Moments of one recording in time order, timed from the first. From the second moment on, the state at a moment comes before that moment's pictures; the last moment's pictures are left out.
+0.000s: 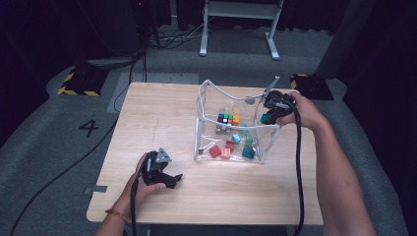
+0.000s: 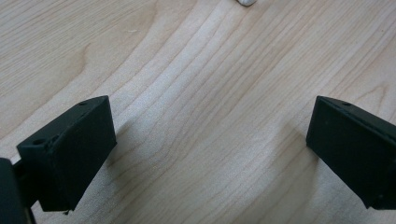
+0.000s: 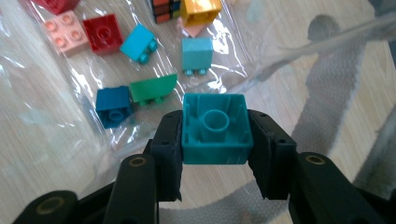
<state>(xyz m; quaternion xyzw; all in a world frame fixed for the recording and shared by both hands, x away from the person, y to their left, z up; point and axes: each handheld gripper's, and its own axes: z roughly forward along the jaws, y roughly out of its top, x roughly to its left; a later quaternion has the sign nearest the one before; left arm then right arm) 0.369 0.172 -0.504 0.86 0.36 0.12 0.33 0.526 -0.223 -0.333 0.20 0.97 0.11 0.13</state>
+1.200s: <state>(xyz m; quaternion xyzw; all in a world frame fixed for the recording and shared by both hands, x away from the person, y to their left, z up) 0.369 0.172 -0.504 0.86 0.36 0.12 0.33 0.516 -0.238 -0.327 0.21 0.95 0.15 0.16</state>
